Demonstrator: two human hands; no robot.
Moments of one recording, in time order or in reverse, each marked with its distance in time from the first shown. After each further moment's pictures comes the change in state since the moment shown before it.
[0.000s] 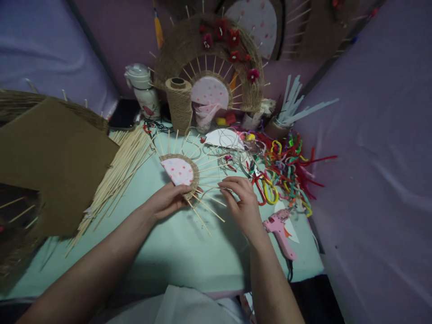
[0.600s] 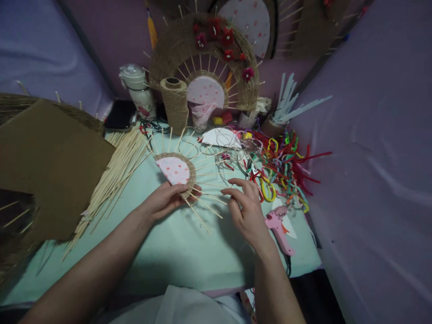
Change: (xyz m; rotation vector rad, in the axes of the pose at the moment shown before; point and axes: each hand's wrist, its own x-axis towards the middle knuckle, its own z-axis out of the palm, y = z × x) left_hand 0.000 0.000 -0.004 0.072 -0.078 0.037; right_hand -0.019 -0.004 -0.014 -0.172 -0.040 -0.003
